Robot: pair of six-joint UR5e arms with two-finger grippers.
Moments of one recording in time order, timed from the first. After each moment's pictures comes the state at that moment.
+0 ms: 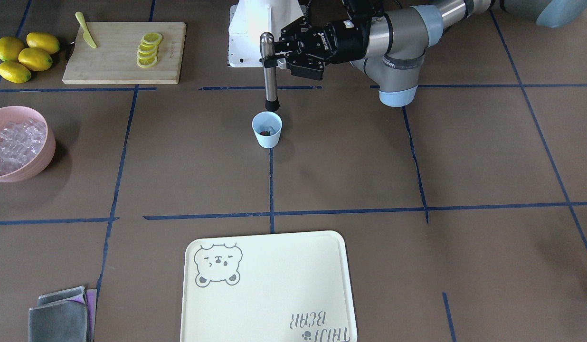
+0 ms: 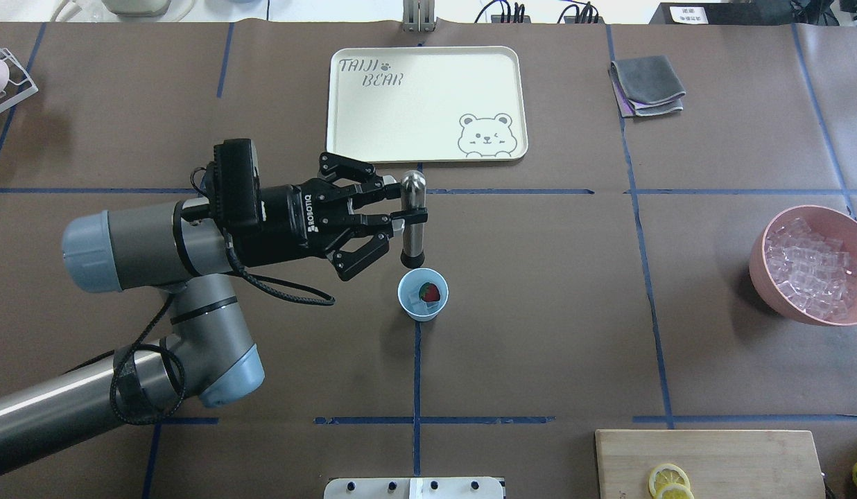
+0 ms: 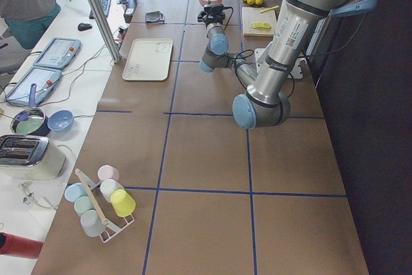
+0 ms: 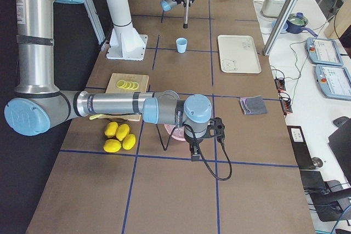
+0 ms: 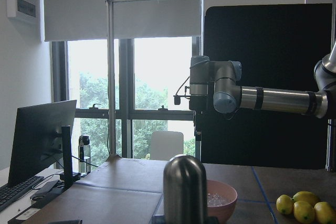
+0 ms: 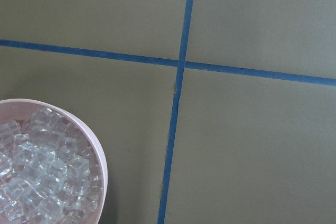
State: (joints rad) left arm -0.51 -2.12 -1.55 -3.37 -1.73 -0.32; right arm 1.63 -1.63 1.71 -1.67 2.37 -0.17
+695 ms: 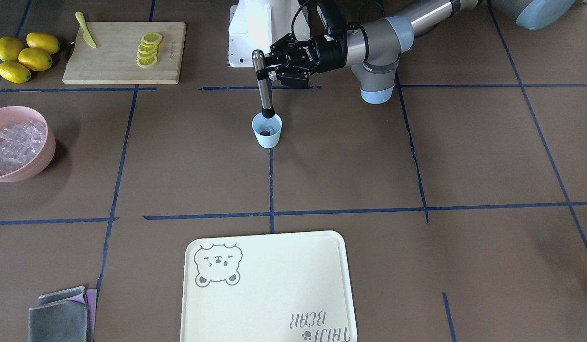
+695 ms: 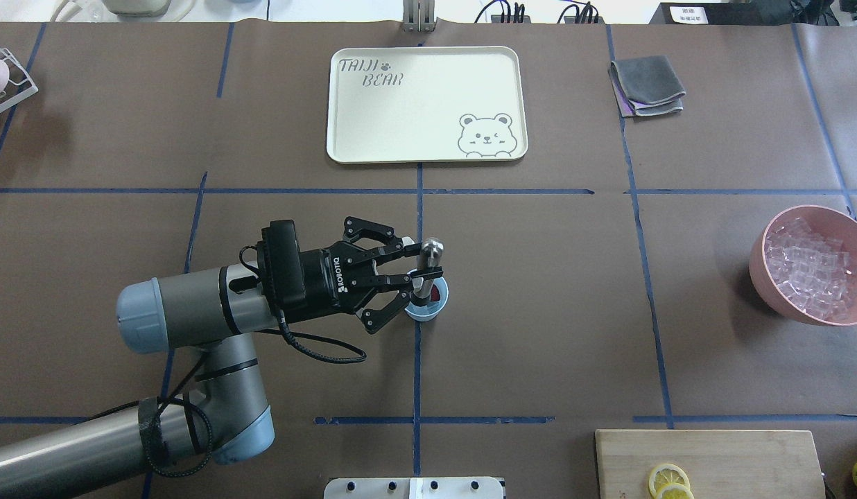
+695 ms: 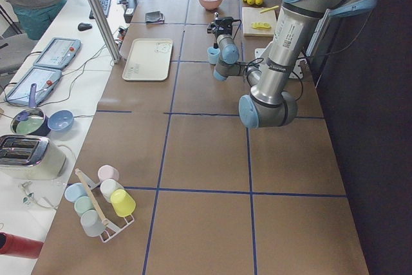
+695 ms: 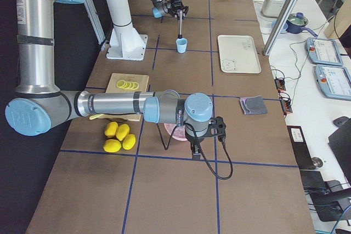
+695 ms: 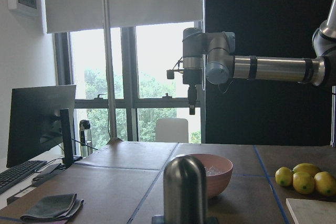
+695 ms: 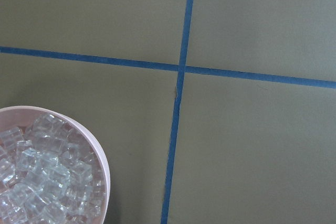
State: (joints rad) left arm -0.38 -2.12 -1.45 -3.42 -1.60 -0.20; right arm 1.63 -1.63 1.71 -1.66 2.38 -0.15
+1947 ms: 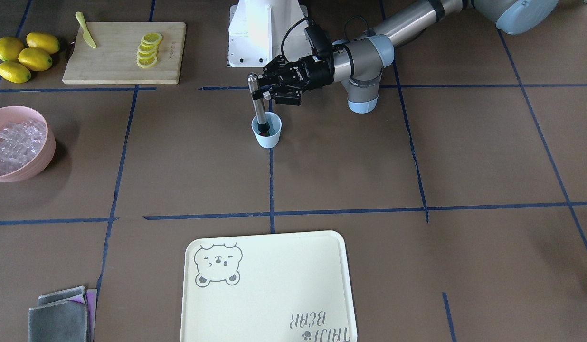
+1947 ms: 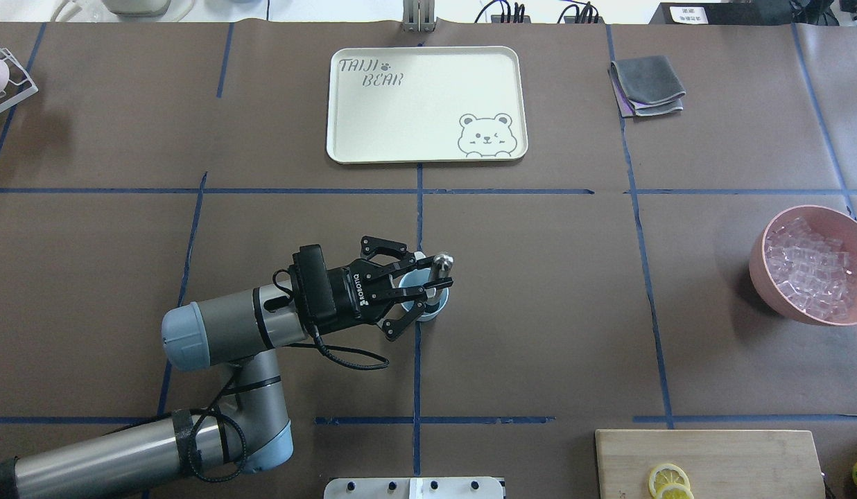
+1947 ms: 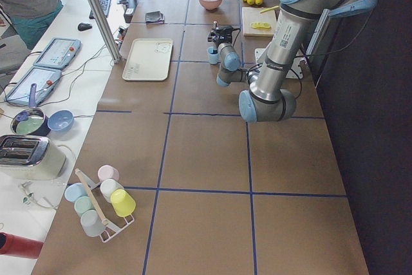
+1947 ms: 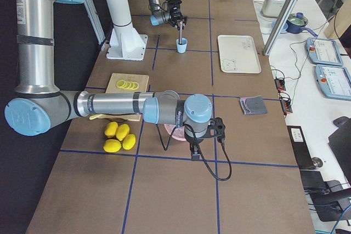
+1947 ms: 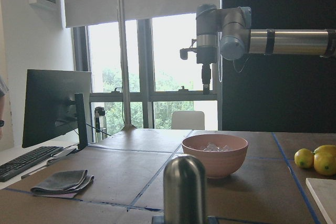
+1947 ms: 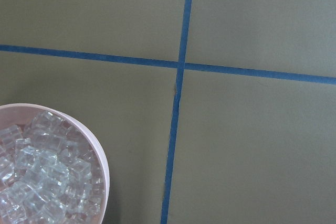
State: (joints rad) left arm -0.35 -2.18 -1.30 -3.51 -1.53 -0.18; right arm 1.63 -1.63 1.71 -1.67 2.38 -0.15
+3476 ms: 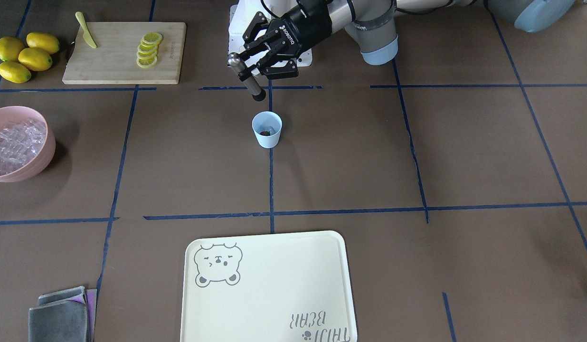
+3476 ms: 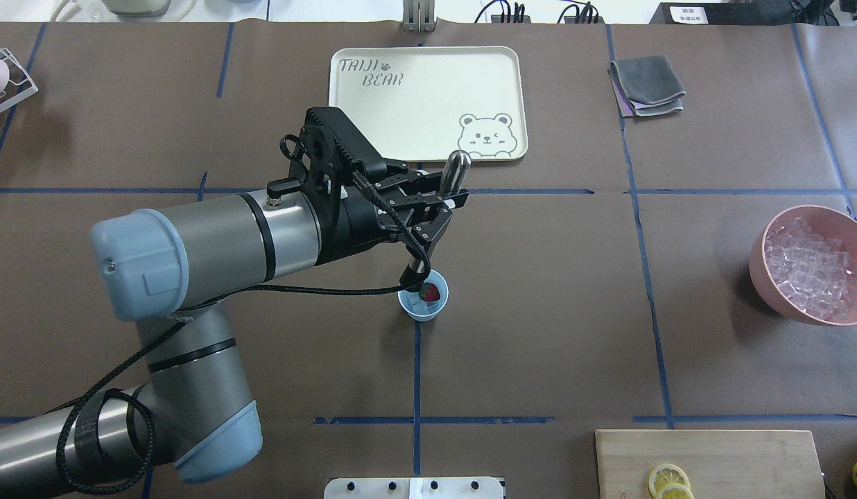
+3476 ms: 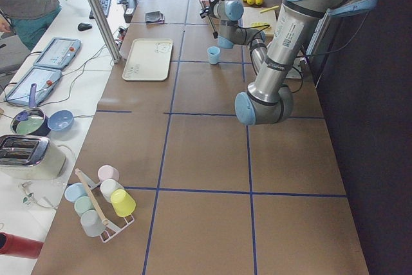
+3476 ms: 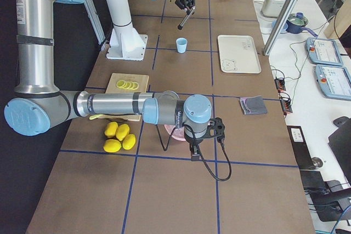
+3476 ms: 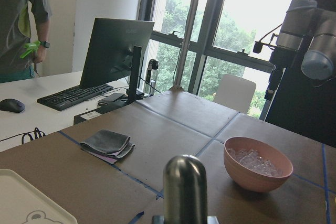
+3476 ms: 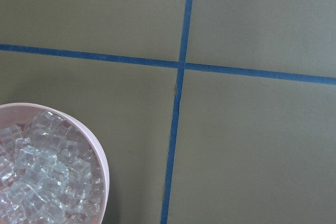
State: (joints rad) left arm -0.46 -2.15 -1.90 -2.41 -1.53 -0.57; right arm 1.63 -1.63 1.71 -1.66 2.38 -0.15
